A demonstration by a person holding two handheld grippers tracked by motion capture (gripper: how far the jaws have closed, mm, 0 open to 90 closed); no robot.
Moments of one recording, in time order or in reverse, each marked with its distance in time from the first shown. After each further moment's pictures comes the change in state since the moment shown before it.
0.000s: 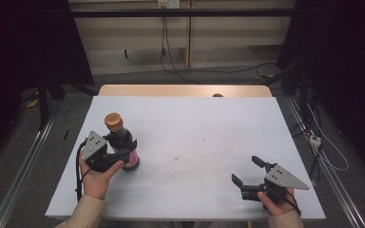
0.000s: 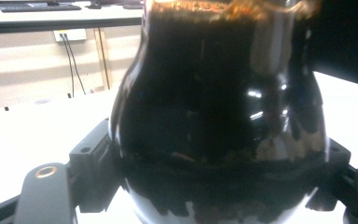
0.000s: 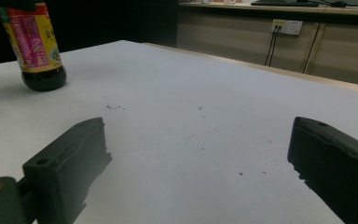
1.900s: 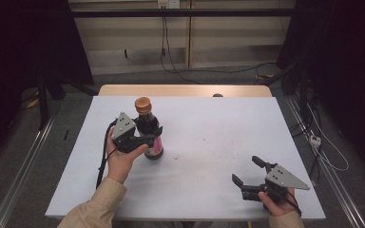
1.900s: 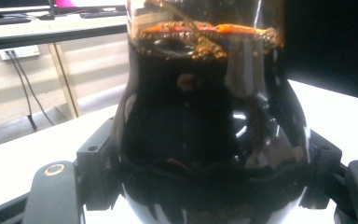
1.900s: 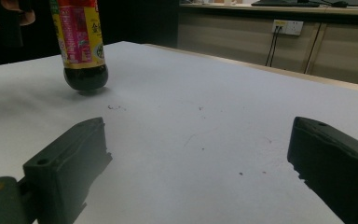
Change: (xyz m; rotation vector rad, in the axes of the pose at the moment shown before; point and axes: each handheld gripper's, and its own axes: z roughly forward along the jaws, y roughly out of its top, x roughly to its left) left arm -0.028 0.034 0.073 -0.001 -0.142 0.068; right arm -0.001 -0.001 -0.001 -0.002 0.003 0.006
